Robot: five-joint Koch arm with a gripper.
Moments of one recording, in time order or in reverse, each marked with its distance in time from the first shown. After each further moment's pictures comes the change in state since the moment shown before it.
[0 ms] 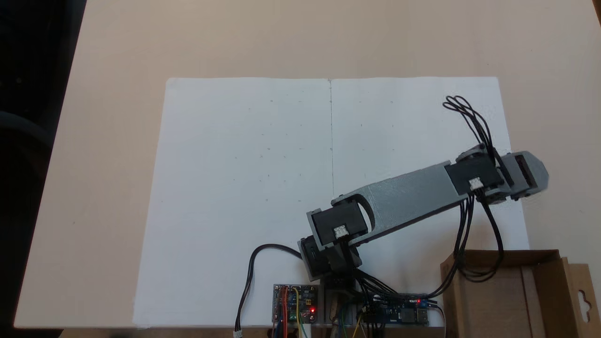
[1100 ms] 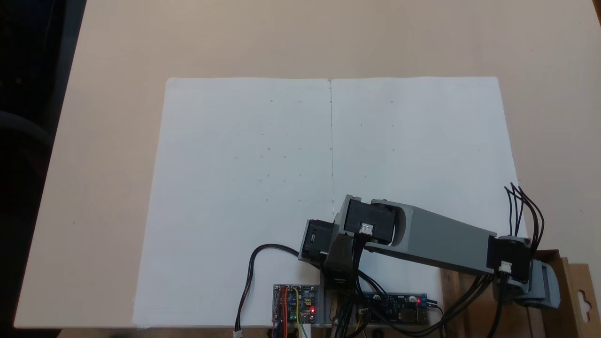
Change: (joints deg) arm 32.2 -10.8 0.0 0.4 -12.3
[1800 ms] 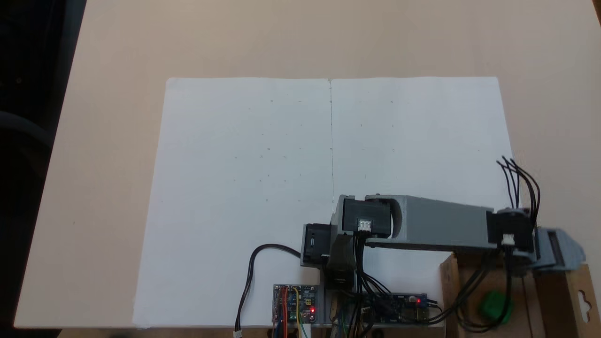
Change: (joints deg) arm -9.5 1.6 -4.7 -0.4 0.6
